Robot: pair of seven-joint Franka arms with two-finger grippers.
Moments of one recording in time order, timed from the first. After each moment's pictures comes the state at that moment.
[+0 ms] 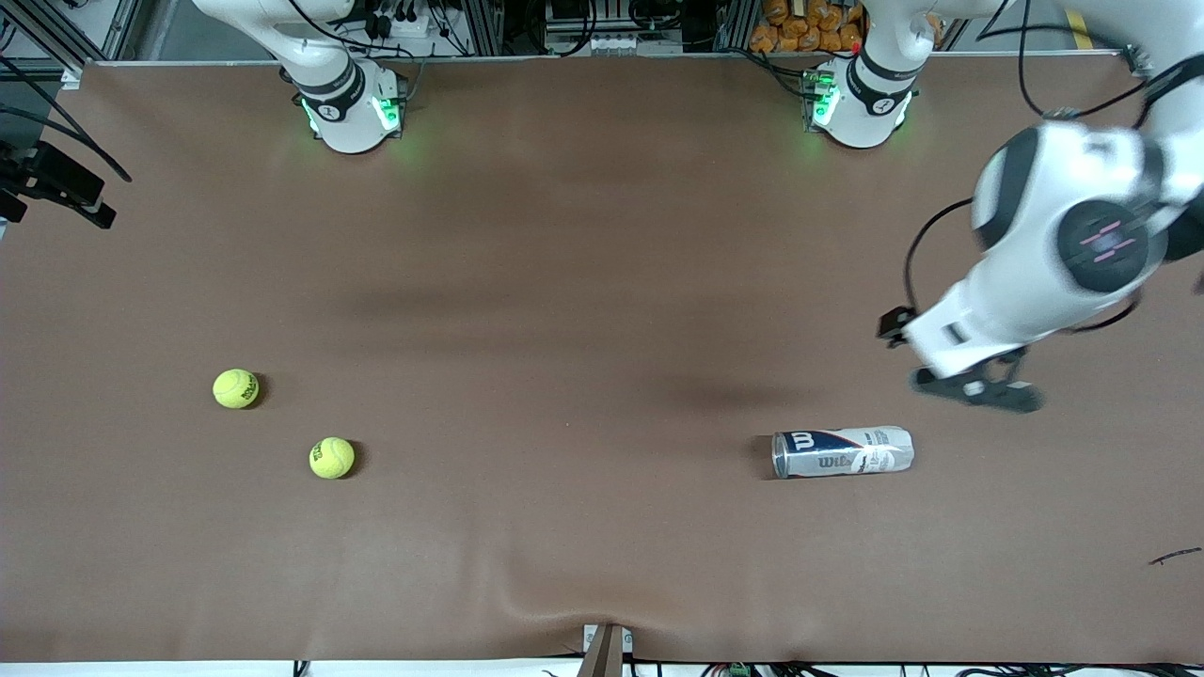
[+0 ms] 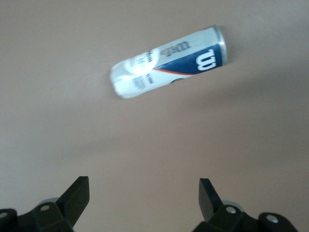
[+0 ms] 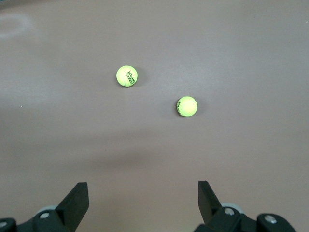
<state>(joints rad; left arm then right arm) -0.22 0.35 -0.05 -1.54 0.14 1.76 0.06 -0.02 -0.04 0.00 -1.46 0.00 1.47 0.07</state>
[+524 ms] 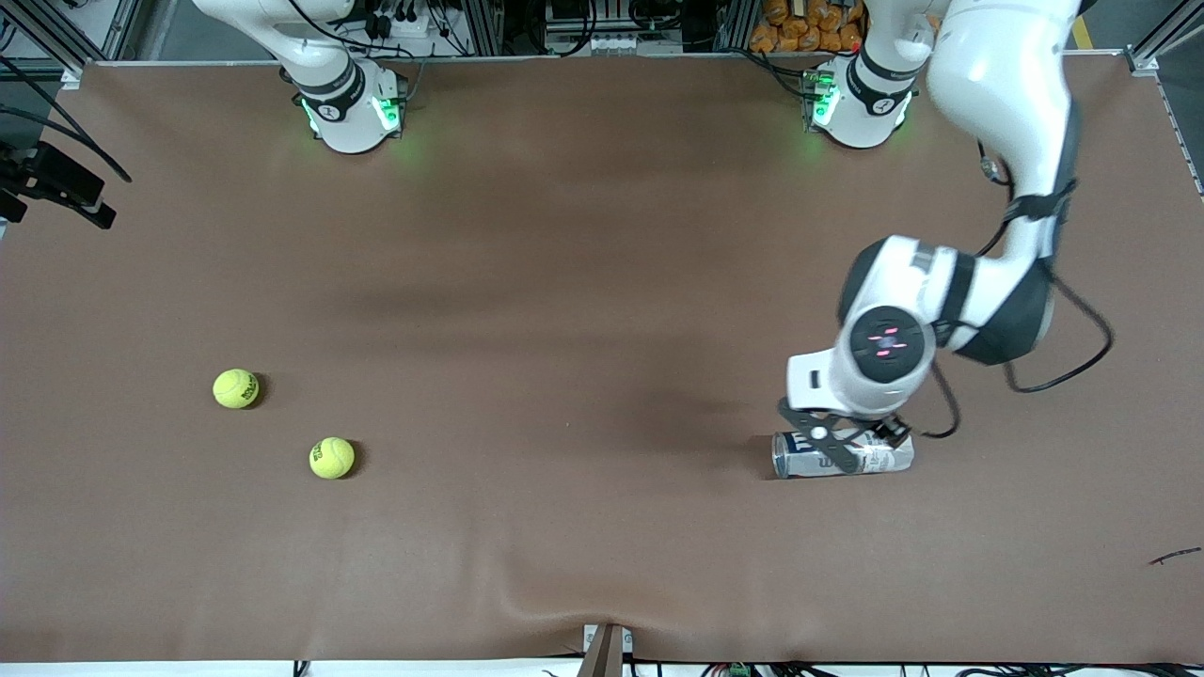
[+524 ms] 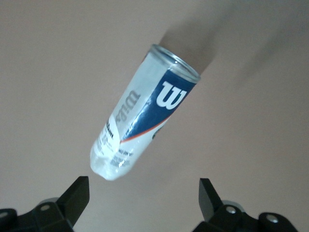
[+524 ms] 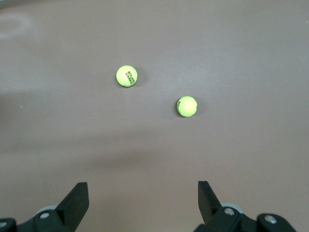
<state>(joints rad) -0.33 0.62 -0.06 -1.41 0.34 1.89 0.47 -0.02 -0.04 0.00 -1.46 0.00 1.47 0.07</state>
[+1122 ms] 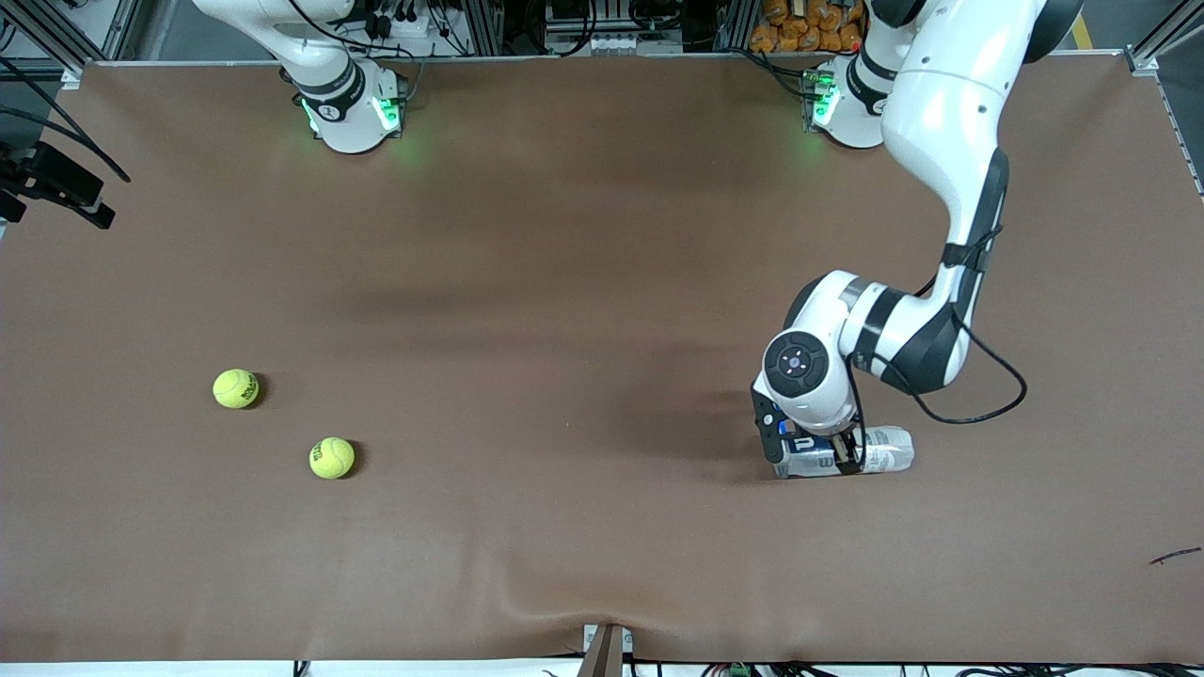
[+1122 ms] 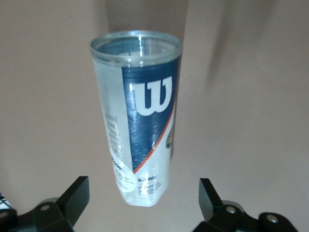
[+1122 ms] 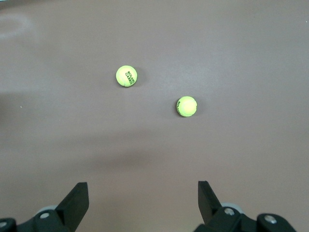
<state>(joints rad) -0.36 0.75 -0.05 -1.40 0.58 1.94 0.84 -0.02 -0.04 0.00 -1.46 0.01 1.47 0.07</state>
